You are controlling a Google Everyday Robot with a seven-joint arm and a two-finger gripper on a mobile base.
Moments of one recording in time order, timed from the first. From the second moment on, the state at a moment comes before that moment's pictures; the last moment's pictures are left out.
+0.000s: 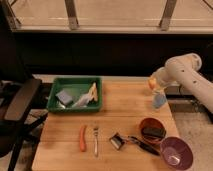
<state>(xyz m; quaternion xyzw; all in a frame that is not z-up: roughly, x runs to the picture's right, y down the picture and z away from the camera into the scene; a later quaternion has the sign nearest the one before) 0.295 -0.021 0.796 -0.11 -0.04 -0.04 0.99</state>
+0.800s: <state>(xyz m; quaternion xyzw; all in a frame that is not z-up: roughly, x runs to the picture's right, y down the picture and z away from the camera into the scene) 0.324 0.003 0.800 -0.13 -0.03 0.02 0.99</state>
